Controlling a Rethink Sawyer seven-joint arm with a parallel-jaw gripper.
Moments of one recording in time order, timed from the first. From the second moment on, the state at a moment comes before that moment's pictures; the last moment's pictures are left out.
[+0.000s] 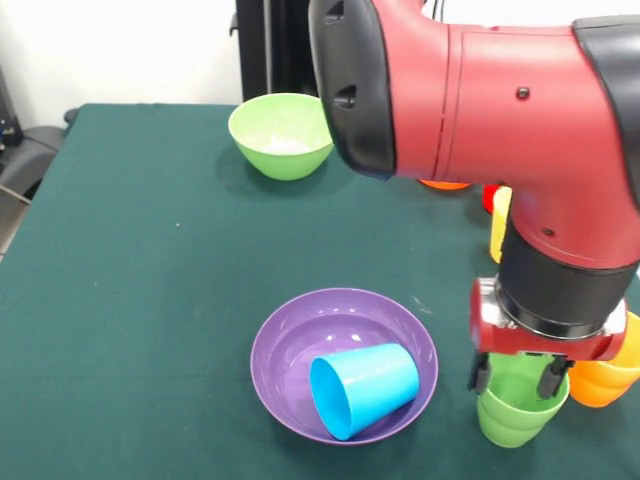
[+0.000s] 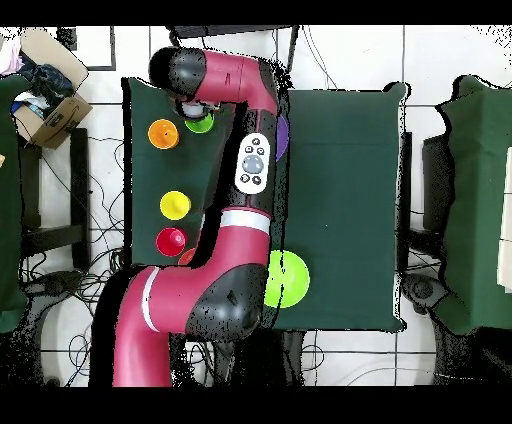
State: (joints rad) arm 0.01 0.14 -0.42 0.35 0.50 1.14 1.73
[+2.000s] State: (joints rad) arm 0.01 0.00 -0.17 0.60 0.22 0.97 1.71
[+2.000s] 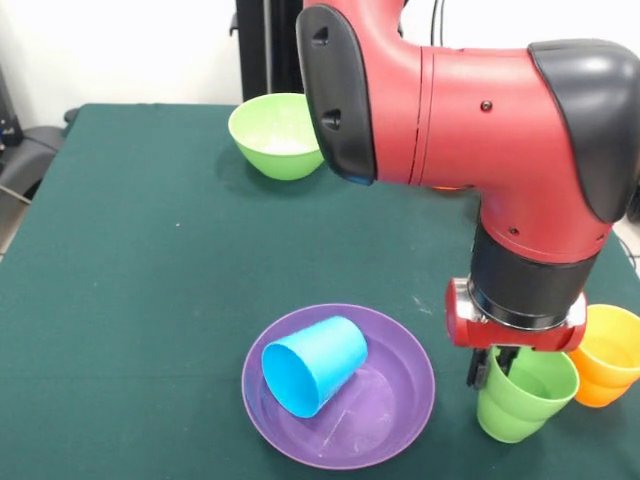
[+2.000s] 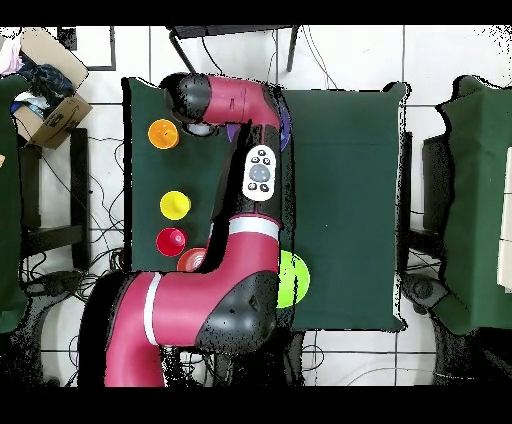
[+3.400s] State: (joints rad) arm -0.03 0.02 -0.15 0.48 0.17 1.21 1.71
